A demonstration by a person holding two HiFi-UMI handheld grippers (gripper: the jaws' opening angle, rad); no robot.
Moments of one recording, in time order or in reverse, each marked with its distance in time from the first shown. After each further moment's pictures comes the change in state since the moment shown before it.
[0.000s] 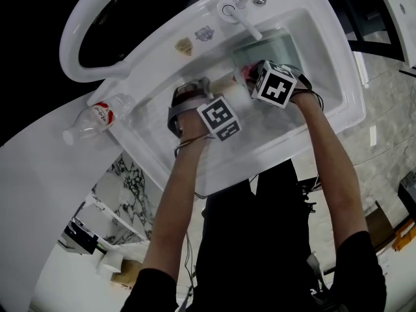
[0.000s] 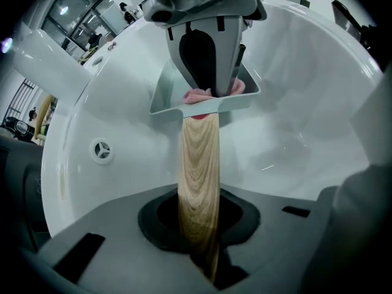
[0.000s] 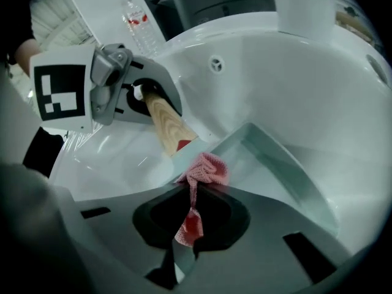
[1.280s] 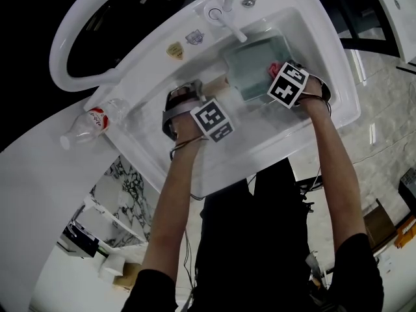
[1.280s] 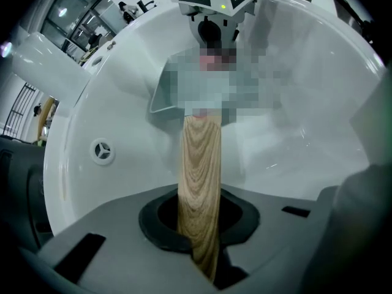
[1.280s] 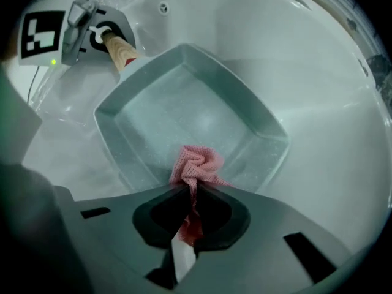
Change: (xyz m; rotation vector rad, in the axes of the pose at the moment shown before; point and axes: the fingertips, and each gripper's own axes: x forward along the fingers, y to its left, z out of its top) left arm 0.002 0.002 -0.002 0.007 0.026 0.023; right arm -0.034 -0.059 -0.120 0.129 0.324 -0.317
